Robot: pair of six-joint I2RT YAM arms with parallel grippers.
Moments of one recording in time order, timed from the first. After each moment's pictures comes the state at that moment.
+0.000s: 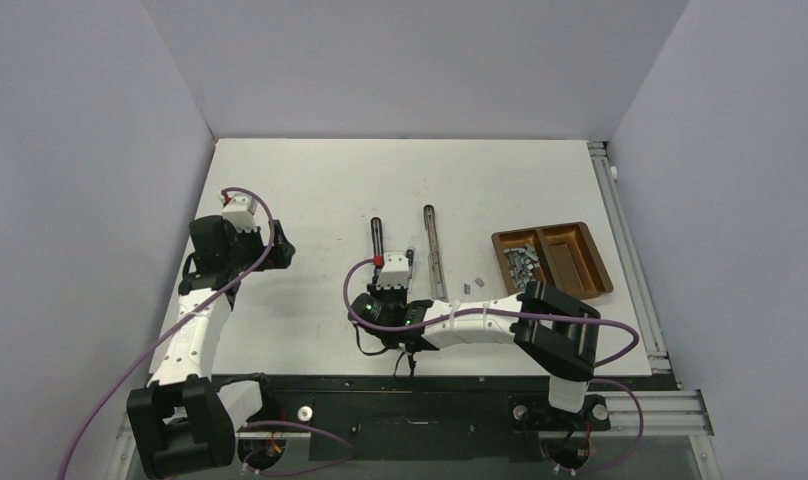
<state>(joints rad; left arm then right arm) 0.17 1.08 0.69 -0.22 0.36 -0.05 1.25 1.82 1.08 -0.14 0.81 0.88</state>
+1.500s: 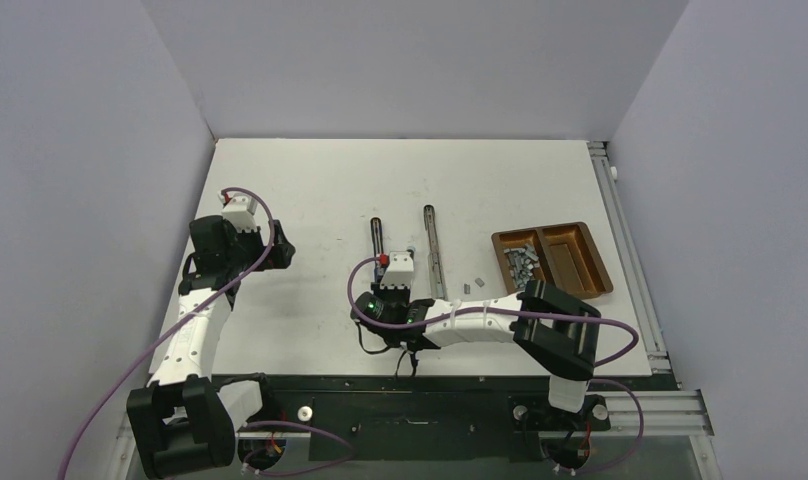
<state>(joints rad) 0.17 1.08 0.69 -0.22 0.36 -0.05 1.23 1.82 1.06 -0.14 0.79 0.94</state>
